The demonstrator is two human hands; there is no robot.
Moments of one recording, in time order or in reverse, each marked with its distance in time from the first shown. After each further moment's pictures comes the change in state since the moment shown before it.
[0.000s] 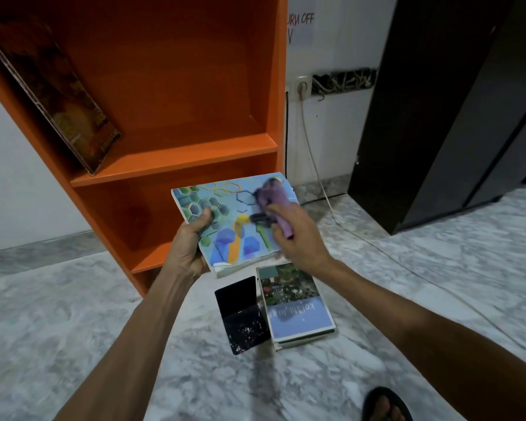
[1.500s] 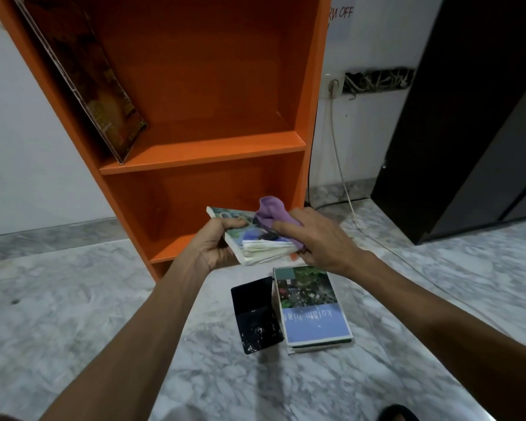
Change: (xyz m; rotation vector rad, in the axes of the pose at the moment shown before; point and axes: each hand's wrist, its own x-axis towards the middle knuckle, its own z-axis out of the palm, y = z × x) left_hand 0.000 0.017 0.011 0.191 0.121 -0.347; right_hand 0.022 -0.001 -0.009 -0.444 -0.282 -0.552
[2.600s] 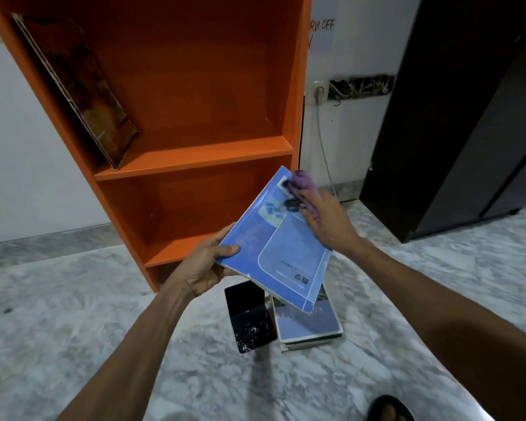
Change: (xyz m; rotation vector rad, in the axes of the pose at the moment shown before) left_hand -0.029 -0.032 -0.020 0.177 -0.213 0.236; right_hand -0.017 0.054 0.013 0.192 0.089 0.593
